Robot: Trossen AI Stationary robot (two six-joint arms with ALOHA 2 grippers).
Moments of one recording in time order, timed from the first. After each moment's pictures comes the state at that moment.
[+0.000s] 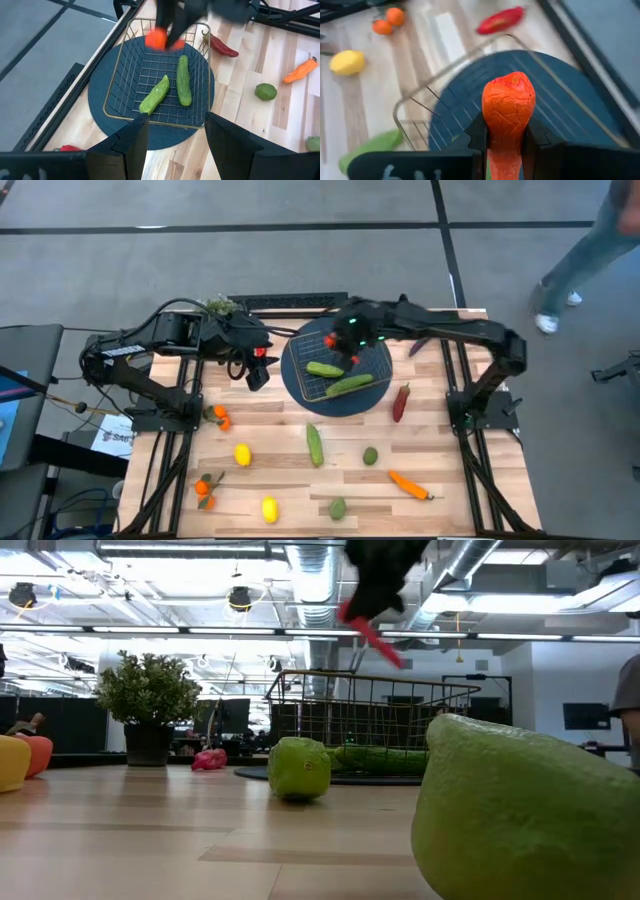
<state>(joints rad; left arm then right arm) 0.01 1.33 1.69 -1.17 -0.29 -0.29 -0.25 1.68 1.61 -0.78 0.00 0.12</state>
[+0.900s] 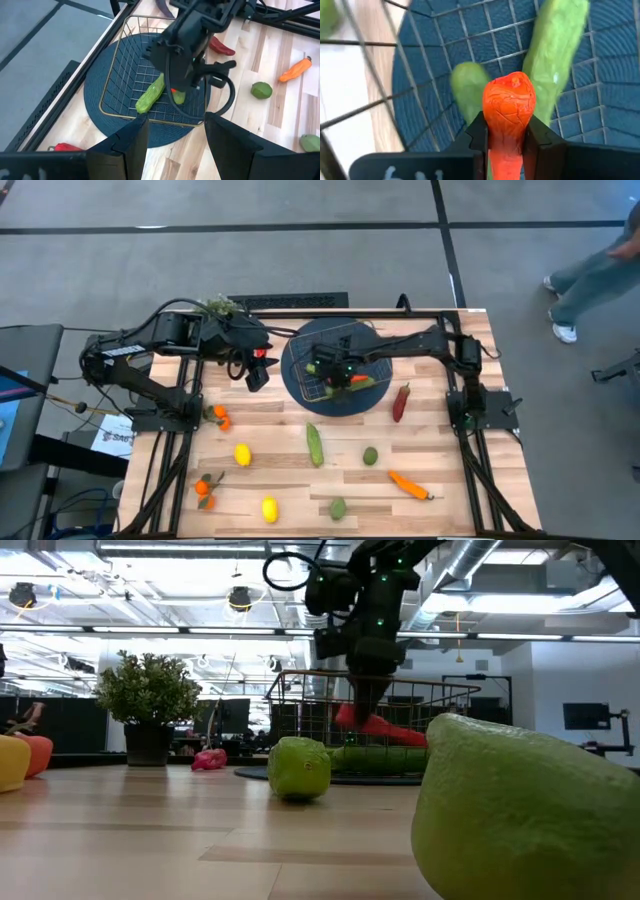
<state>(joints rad) 0.01 1.33 1.69 -1.17 -0.27 -0.30 -0.17 2.00 1.61 -0.94 0.04 -0.19</state>
